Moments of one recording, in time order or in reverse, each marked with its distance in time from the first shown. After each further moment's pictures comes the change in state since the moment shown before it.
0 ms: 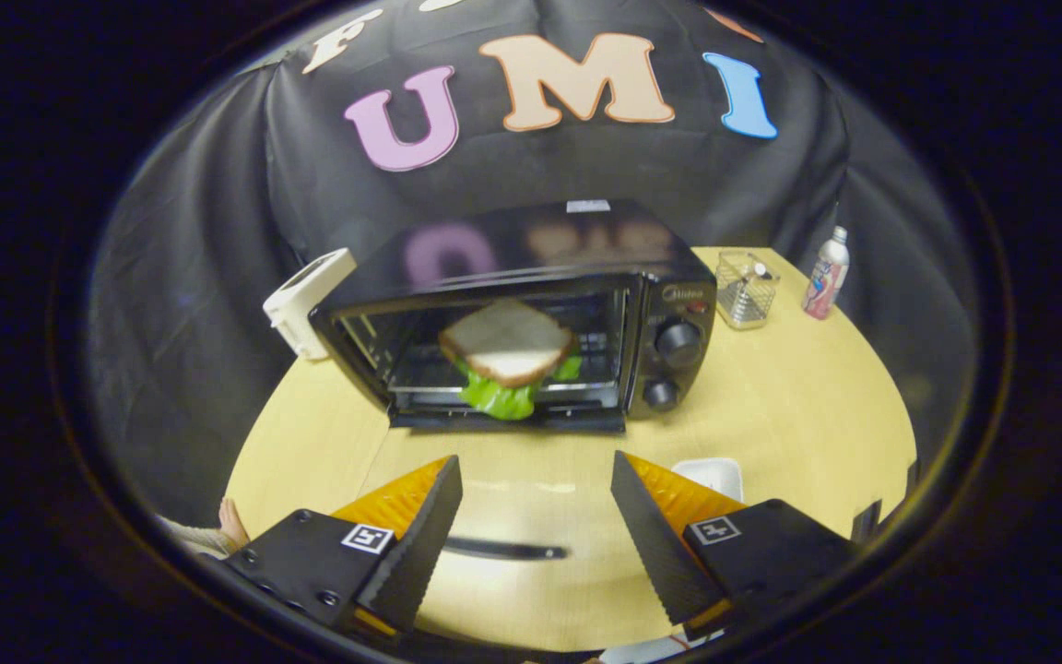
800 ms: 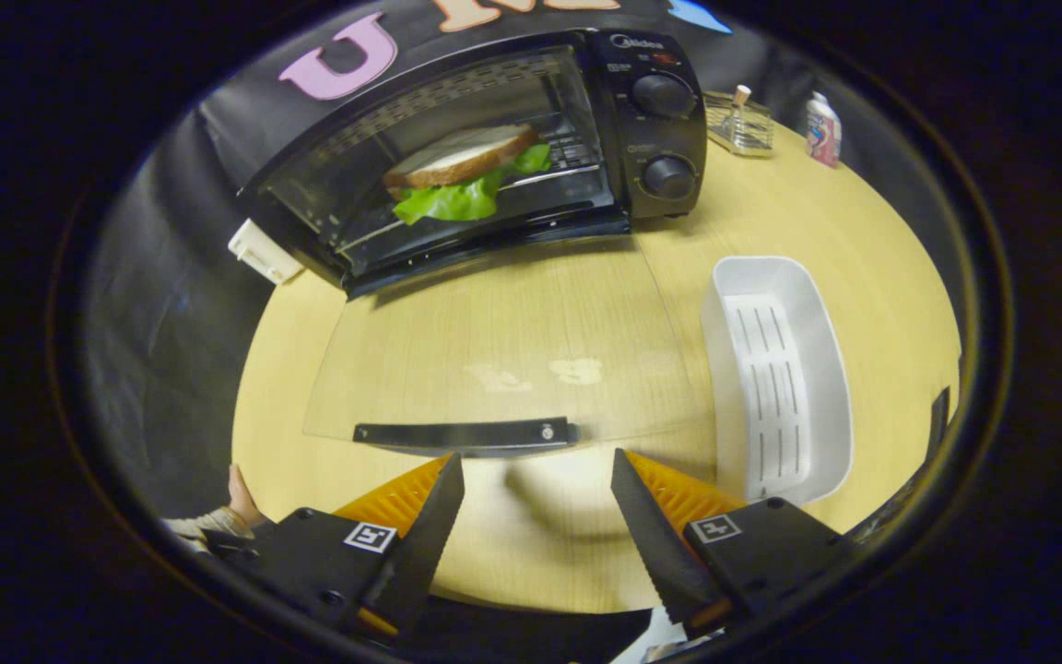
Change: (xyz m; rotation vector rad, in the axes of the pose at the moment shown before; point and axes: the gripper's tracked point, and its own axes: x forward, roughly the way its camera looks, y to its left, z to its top) arm 0.034 -0.006 -0.126 0.178 0.330 0.029
